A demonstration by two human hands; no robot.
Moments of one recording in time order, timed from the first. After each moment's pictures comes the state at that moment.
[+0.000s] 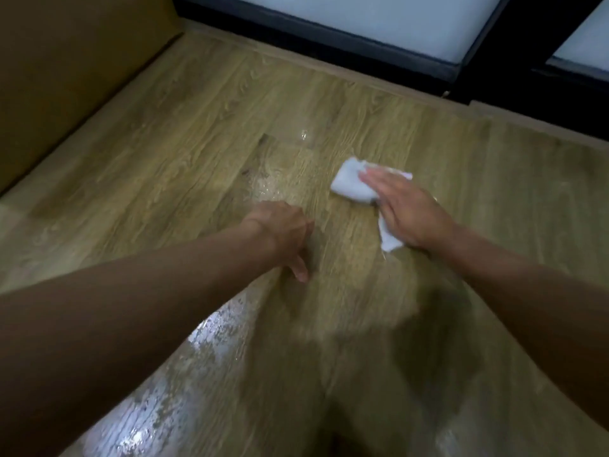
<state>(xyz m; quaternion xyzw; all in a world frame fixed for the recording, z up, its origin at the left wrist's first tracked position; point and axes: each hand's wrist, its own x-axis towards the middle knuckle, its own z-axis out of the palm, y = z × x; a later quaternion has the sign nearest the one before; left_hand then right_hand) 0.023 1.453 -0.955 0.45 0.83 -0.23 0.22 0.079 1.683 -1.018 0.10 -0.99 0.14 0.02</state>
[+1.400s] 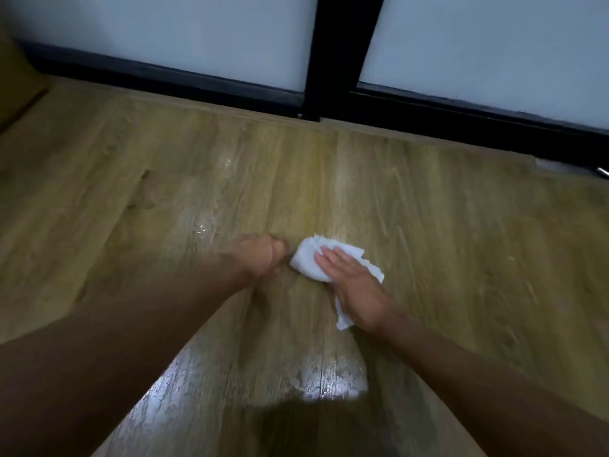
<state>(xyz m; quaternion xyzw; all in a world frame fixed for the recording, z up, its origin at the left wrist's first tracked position) 0.109 1.542 -0.942 0.53 0.81 -0.10 0.23 0.267 1.693 -1.011 -0.19 -0.96 0.19 -0.08</state>
